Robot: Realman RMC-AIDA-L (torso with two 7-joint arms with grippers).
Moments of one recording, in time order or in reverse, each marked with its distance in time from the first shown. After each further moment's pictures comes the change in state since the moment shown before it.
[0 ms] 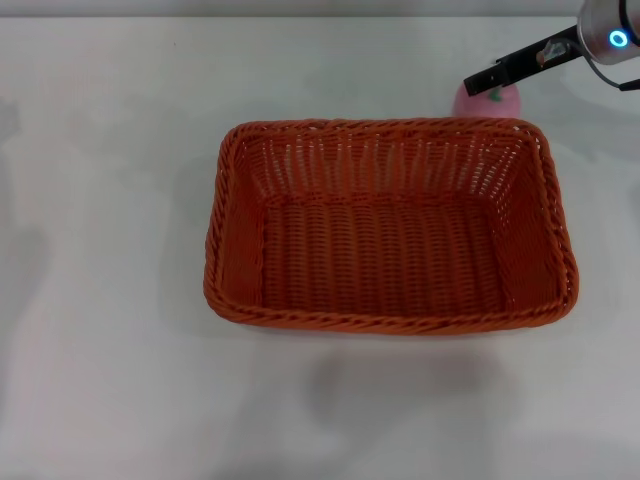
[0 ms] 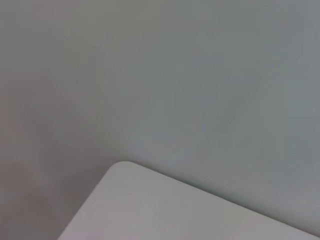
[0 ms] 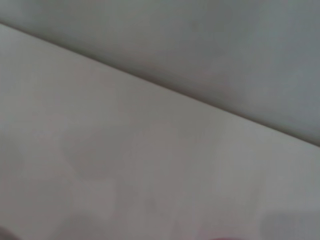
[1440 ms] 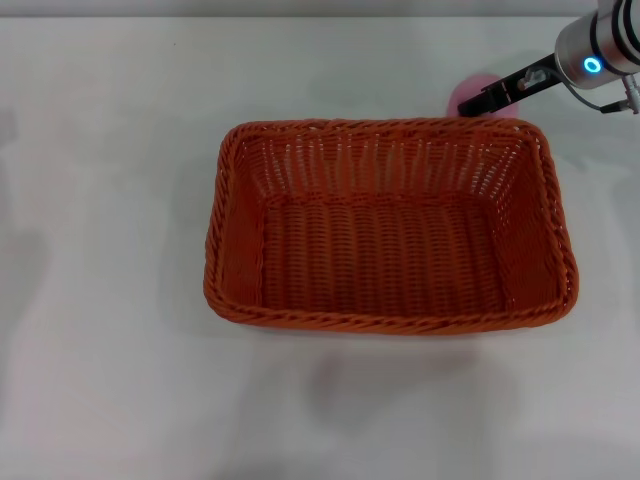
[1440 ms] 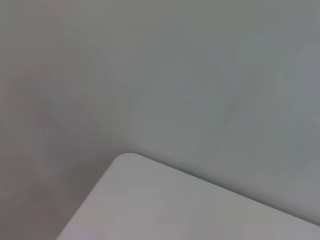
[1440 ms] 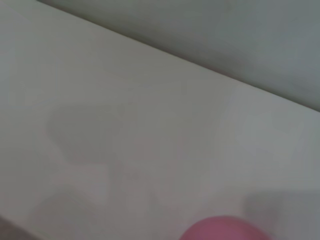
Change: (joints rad) left arm 0.014 0.000 0.008 -0.003 0.001 0.011 0.000; right arm 0.070 0.003 -0.003 0.189 -0.050 -0.110 0.006
